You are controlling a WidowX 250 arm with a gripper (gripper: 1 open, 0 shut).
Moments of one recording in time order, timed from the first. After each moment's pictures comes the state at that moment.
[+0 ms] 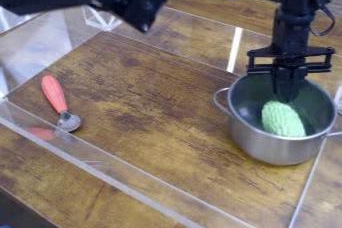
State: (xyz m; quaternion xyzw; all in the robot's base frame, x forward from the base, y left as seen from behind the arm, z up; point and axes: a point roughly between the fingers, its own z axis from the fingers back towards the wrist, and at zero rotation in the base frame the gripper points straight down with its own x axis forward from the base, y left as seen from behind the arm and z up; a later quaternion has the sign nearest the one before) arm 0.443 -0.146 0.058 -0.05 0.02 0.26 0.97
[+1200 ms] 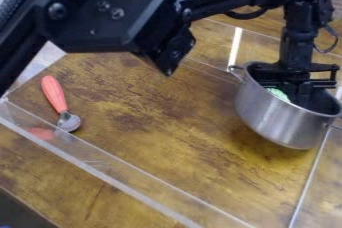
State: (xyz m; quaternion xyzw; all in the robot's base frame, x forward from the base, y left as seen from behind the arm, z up) arm 0.430 -0.151 0.030 -0.03 0.11 0.22 0.97
